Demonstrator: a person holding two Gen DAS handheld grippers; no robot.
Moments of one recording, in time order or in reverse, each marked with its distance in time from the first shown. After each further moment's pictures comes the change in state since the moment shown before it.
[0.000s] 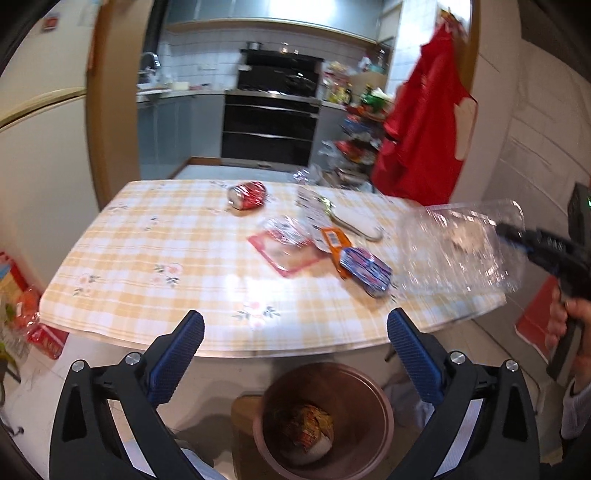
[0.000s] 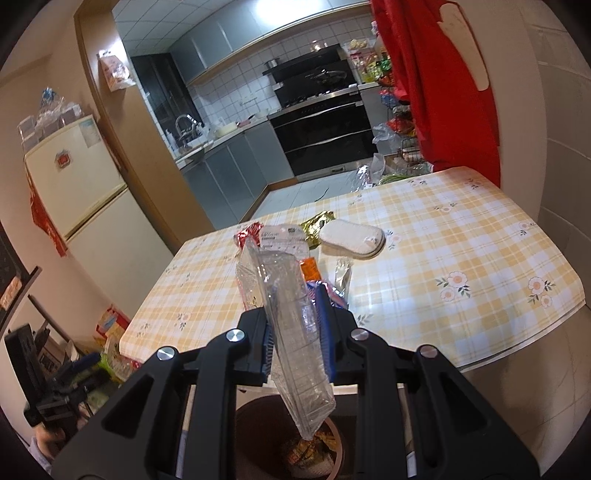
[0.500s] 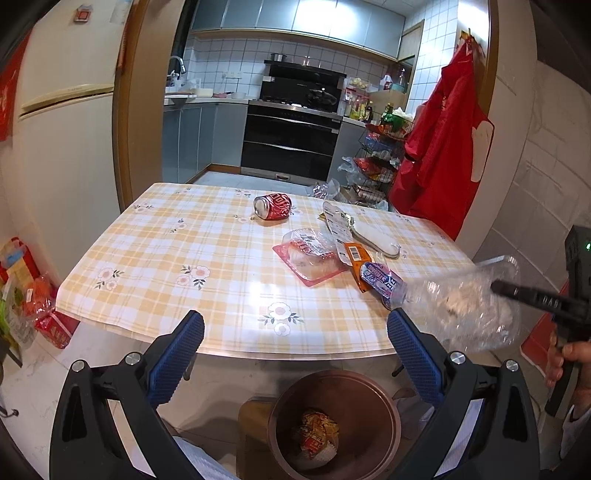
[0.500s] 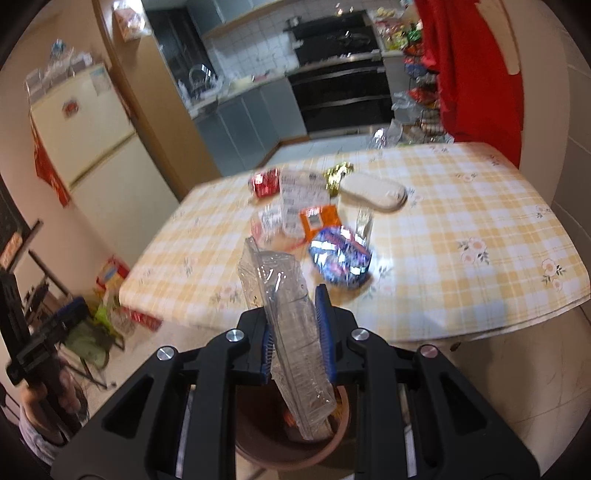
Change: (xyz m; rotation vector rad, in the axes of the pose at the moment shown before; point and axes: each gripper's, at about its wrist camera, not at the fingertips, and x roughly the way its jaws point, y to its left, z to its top) left arm -0.025 0.025 -0.005 -0.062 -0.048 0.038; right arm 0.020 0.035 -0.039 -0.095 0.203 0.003
